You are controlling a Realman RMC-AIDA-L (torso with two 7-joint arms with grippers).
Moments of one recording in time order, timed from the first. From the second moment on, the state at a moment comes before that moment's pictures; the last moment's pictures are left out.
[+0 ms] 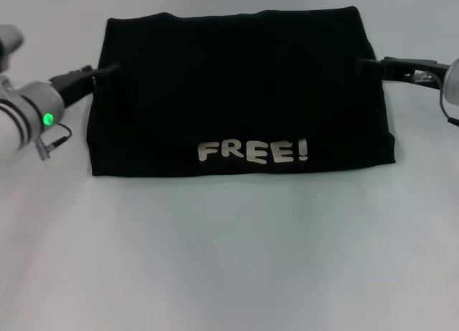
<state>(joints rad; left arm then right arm) -0.86 -2.08 0.16 0.31 1.91 0.61 -1.34 0.90 2.01 -0.43 -0.38 -2.16 -0.72 1.73</state>
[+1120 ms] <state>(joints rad) -0.60 -2.11 0.35 0.48 2.02 0.93 -1.62 0.75 2.02 -0.42 -0.49 -2.09 -1.04 1.75</state>
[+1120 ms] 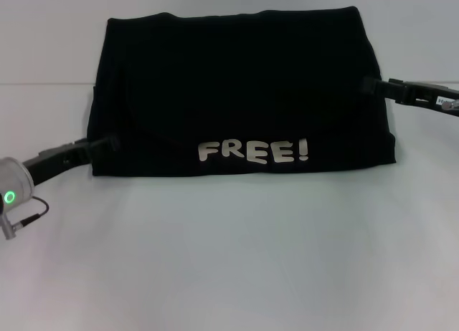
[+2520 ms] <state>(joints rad) -0.60 -2.11 0.41 0.49 2.15 0.90 -1.72 0.73 2.03 -0.42 -0.49 -2.07 -1.04 1.74</state>
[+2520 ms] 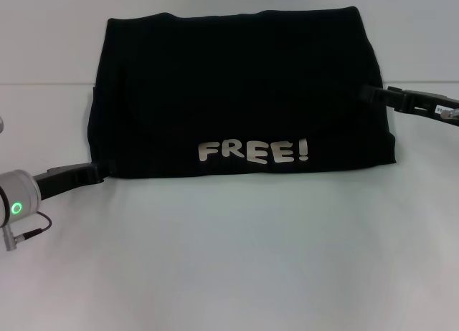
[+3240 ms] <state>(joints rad) -0.61 -2.10 0.41 0.51 2.18 0.96 -1.72 0.70 1.98 -0.48 -0.48 -2.19 -1.03 1.90</state>
